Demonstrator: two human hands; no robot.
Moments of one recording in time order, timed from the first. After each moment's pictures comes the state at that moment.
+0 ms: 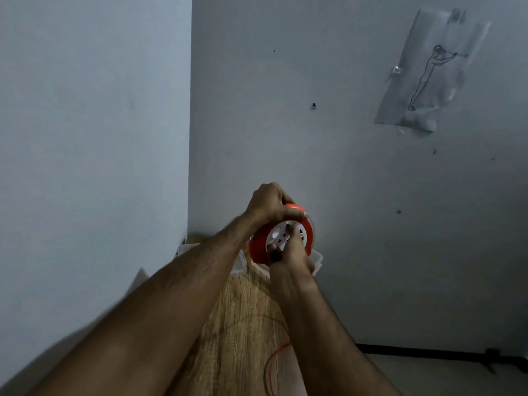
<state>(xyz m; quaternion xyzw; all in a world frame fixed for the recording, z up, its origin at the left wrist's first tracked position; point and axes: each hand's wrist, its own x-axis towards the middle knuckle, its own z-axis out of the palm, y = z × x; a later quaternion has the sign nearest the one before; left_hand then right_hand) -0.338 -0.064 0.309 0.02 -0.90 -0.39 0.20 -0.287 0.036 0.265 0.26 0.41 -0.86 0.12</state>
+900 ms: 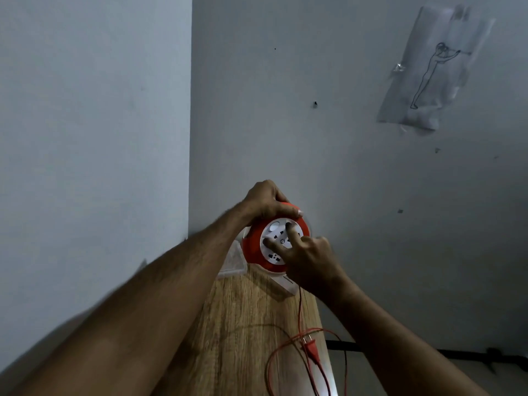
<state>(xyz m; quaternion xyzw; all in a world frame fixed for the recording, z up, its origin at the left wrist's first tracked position) -0.336 -0.083 0.315 0.01 -0.88 -0.45 0.12 -0.322 0.107 0.259 -0.51 0.76 0.09 -0.39</state>
